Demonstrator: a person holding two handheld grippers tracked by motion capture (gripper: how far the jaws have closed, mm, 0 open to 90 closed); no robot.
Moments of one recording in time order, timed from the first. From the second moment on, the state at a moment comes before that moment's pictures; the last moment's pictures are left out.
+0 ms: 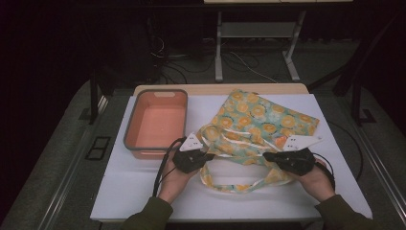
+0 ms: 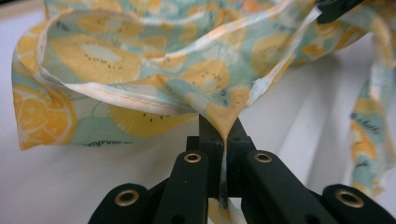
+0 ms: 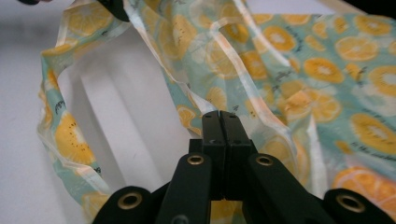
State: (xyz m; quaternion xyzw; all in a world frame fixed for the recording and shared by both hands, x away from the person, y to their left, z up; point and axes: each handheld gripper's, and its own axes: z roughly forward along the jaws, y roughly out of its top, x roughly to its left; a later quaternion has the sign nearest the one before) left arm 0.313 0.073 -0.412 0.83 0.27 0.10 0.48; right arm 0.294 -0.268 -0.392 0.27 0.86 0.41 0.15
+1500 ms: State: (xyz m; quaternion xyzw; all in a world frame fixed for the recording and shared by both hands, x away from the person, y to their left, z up) left arm 0.296 0.114 -0.396 0.81 0.27 0.10 0.51; right arm 0.310 -0.308 -0.380 0.33 0.80 0.49 0.10
